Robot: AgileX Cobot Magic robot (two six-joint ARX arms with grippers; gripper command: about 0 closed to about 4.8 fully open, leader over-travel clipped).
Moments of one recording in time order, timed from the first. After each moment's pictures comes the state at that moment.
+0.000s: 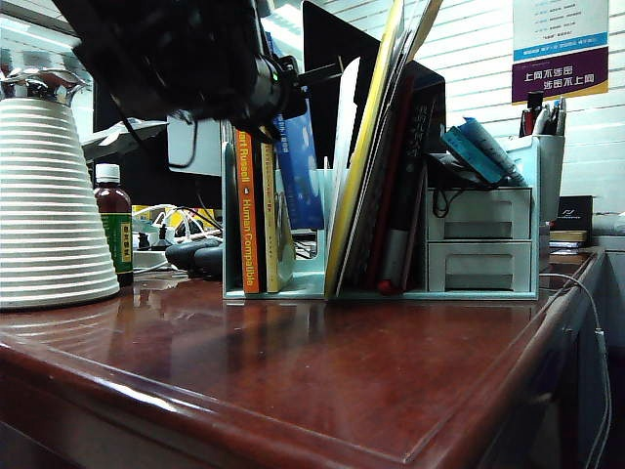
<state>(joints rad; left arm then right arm) -0.63 1.94 1.18 1.04 -0.47 -0.07 0.35 1.06 0.87 0.14 -0.52 -0.01</state>
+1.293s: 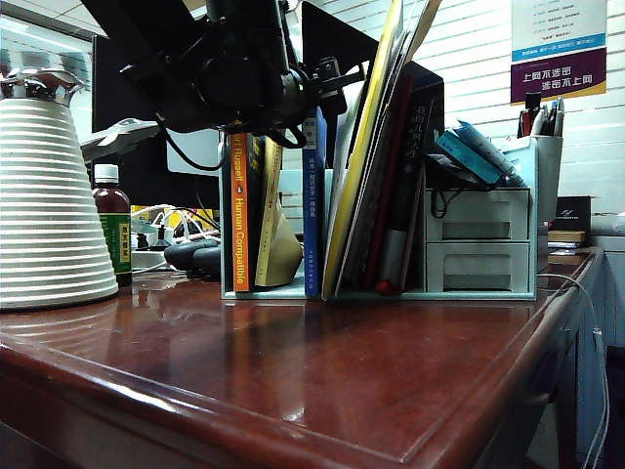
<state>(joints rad) -0.62 2.06 1.35 0.99 -0.40 -0.07 0.35 1.06 0.87 0.14 -0.52 -0.01</state>
